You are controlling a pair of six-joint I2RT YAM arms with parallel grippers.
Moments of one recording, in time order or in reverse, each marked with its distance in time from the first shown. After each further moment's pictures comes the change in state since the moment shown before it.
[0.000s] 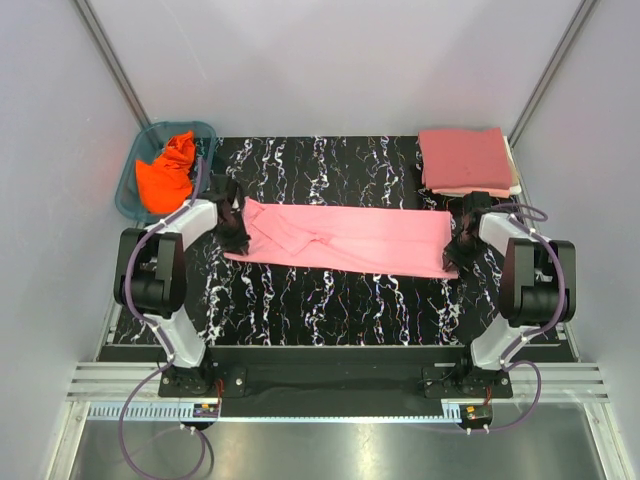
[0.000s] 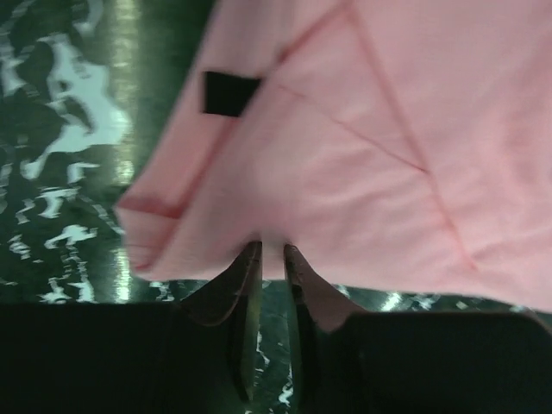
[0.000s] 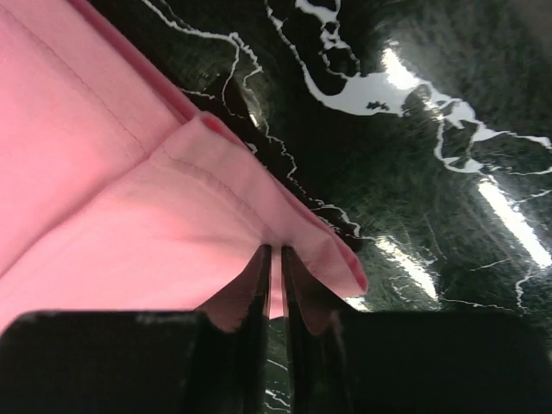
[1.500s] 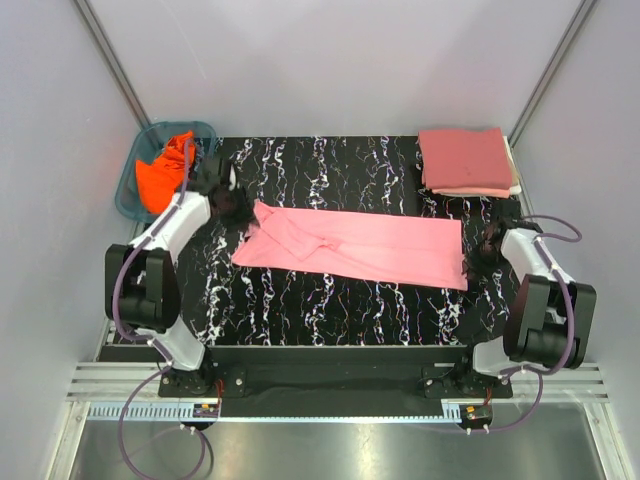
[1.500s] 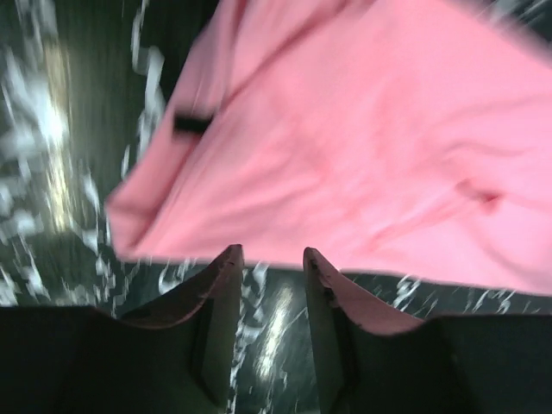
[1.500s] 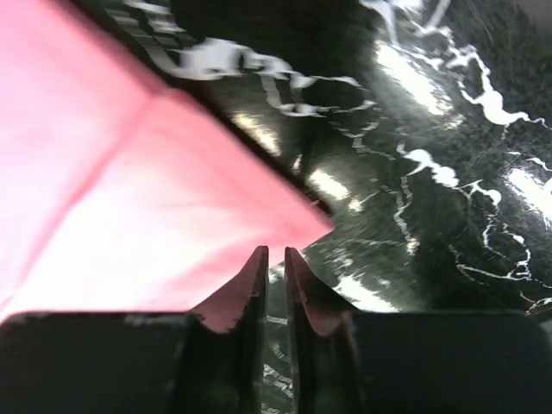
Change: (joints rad) left arm -0.004 -0.132 0.002 0.005 0.121 -0.067; right arm -0.140 -0.217 -0.127 -0.092 0.020 0.014
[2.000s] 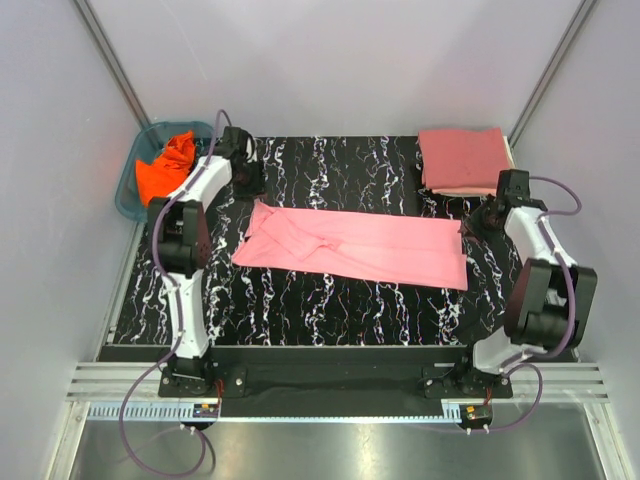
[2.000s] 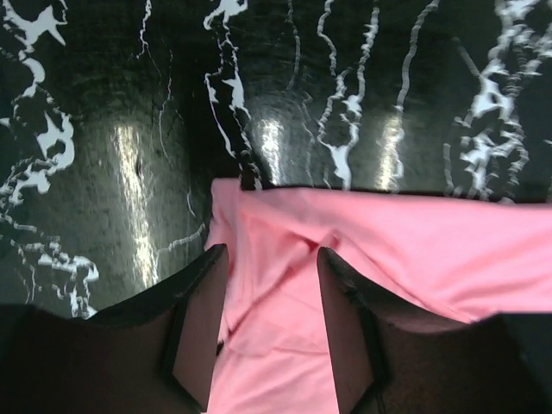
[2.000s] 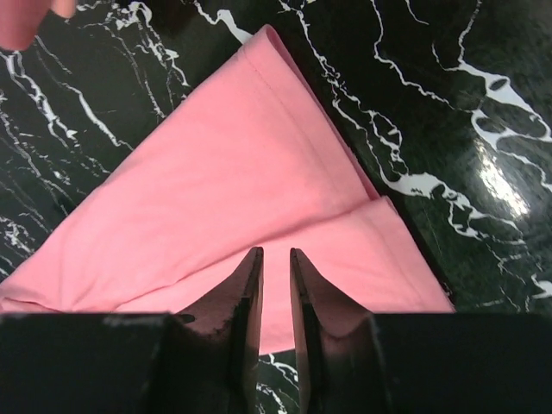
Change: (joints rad) left arm 0.002 0.503 0.629 -0.060 -0.033 0.252; right arm 0.003 0.051 0.230 0.129 -0.165 -0.080
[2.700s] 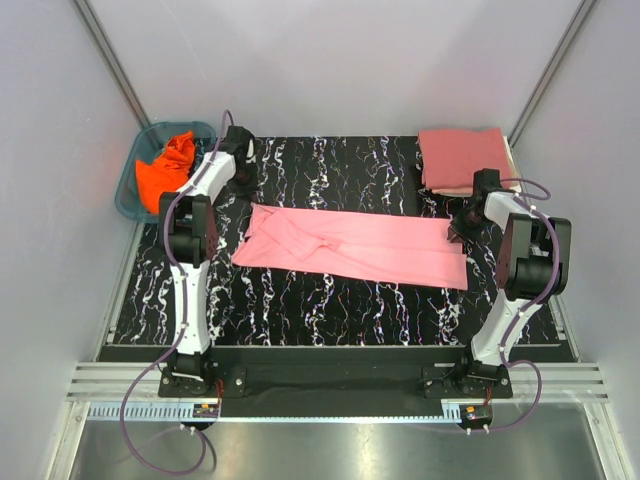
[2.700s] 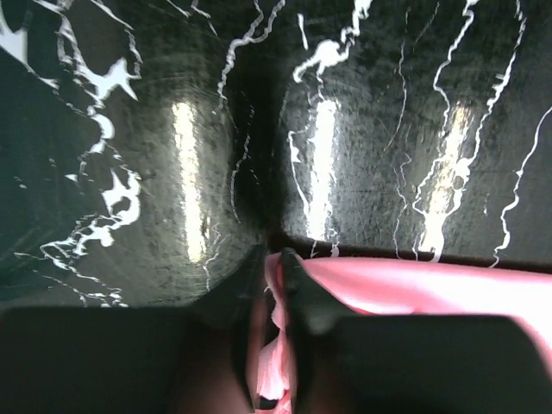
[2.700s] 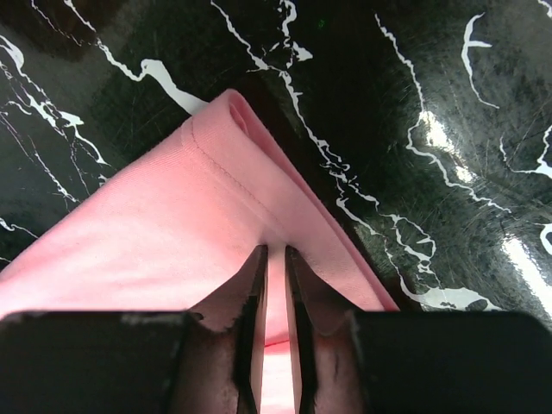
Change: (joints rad) left arm 0.016 0.212 0.223 -0.119 -0.134 0.065; right arm 0.064 0.378 0.134 0.060 0.095 -0.016
